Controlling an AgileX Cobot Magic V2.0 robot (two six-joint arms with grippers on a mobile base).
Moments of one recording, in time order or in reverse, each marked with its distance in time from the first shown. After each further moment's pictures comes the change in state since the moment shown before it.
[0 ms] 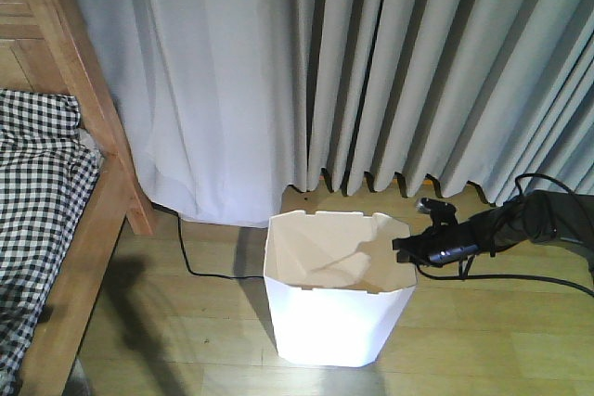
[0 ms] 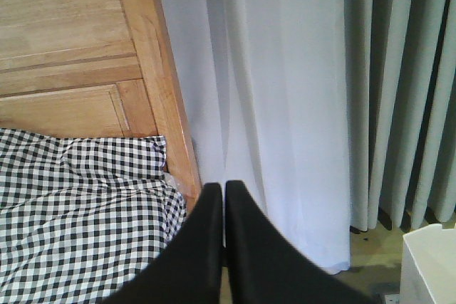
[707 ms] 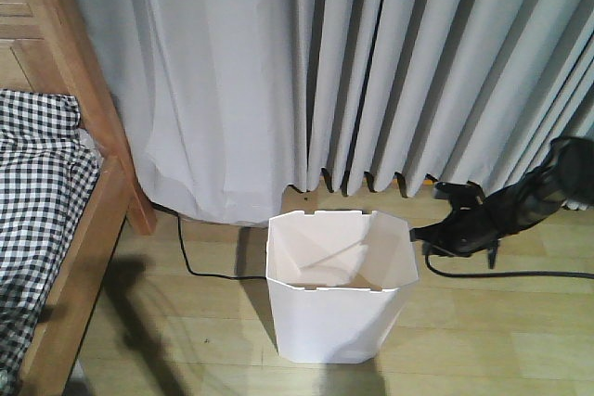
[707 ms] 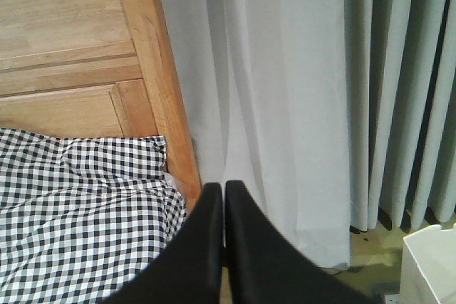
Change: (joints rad) left arm 0.000 0.000 0.000 0.000 0.000 0.000; right arm 0.001 -0.346 0.404 -0.115 -0.203 0.071
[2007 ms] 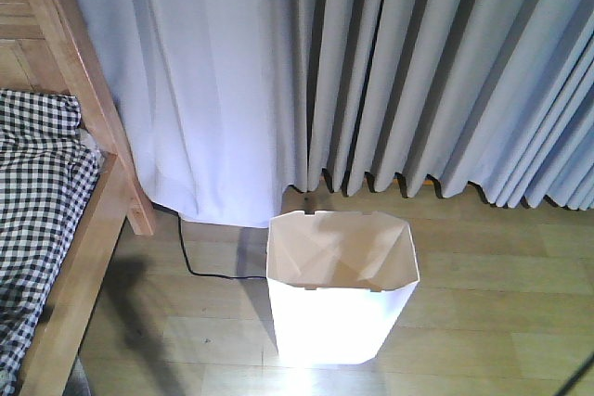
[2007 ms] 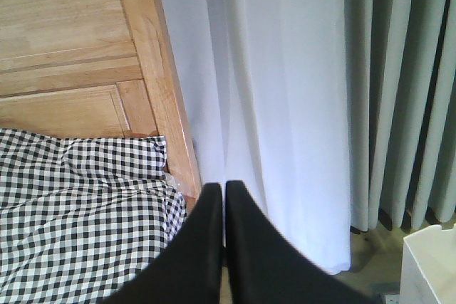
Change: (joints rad) left arm 0.000 0.000 0.000 0.000 0.000 0.000; right arm 0.002 -2.181 0.948 0.127 -0.122 -0.153
